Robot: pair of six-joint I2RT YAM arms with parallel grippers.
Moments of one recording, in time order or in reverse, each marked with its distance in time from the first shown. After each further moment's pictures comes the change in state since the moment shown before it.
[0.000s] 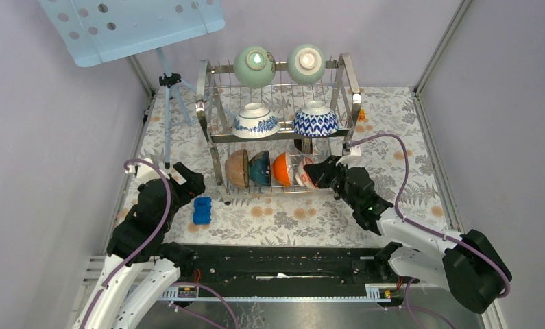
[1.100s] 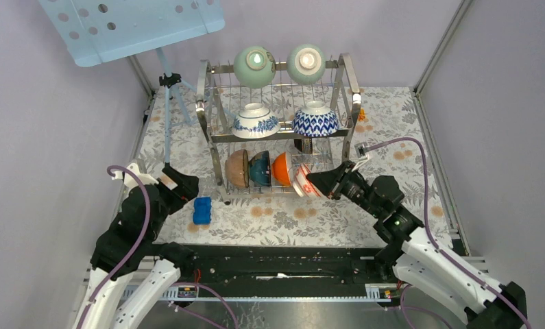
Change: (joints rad) left arm 0.000 -0.044 0.121 -0.143 0.047 -0.074; right arm -0.006 -0.363 0.023 -0.217 -0.267 0.112
